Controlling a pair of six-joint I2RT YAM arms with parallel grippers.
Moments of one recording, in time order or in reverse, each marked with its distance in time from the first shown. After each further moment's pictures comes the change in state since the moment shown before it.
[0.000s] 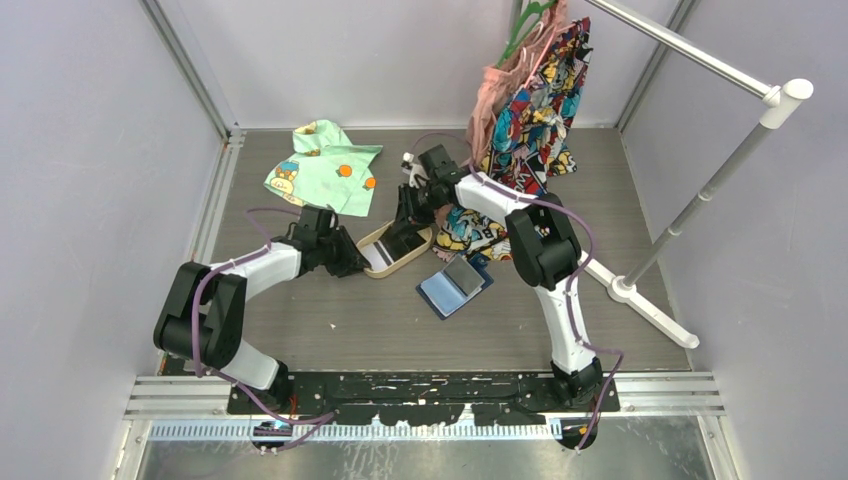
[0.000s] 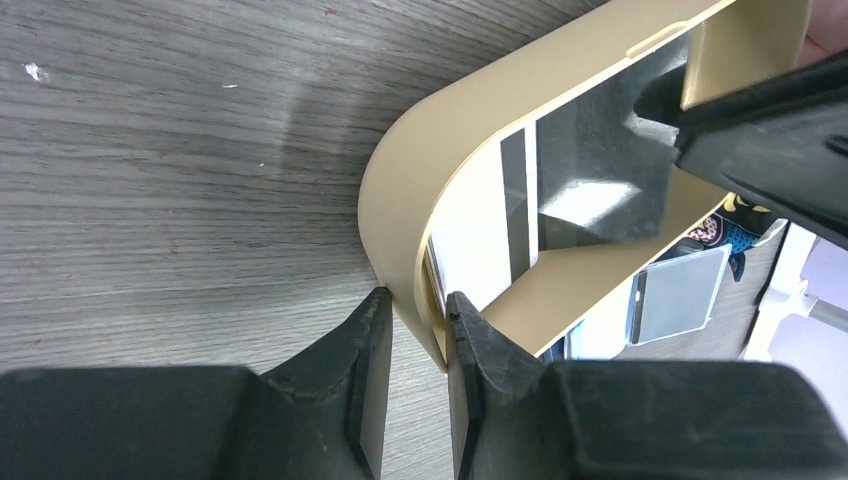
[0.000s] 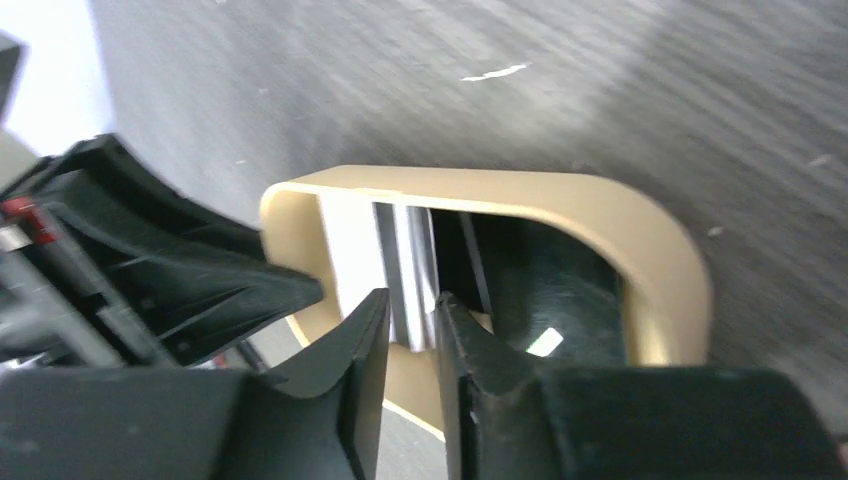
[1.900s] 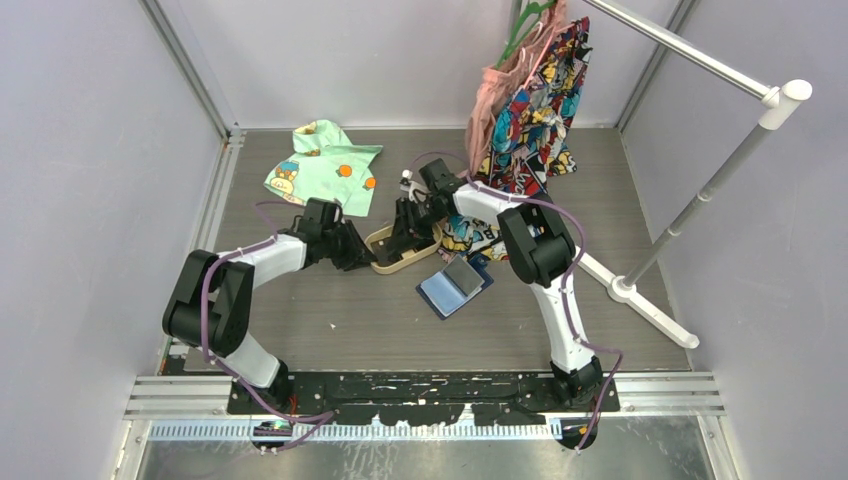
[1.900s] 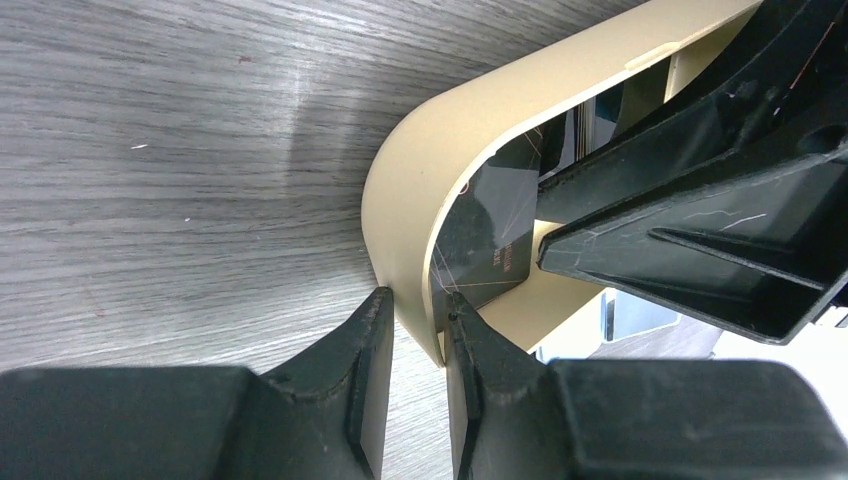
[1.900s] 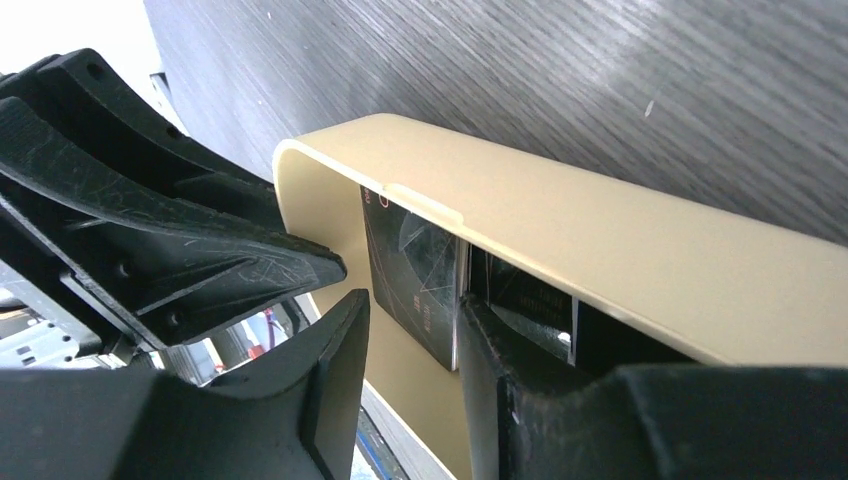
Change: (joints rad) left arm -0.005 0.075 0.066 0.023 0.060 0.010; right arm -0.002 0.045 -0.063 0.043 -0.195 0.045
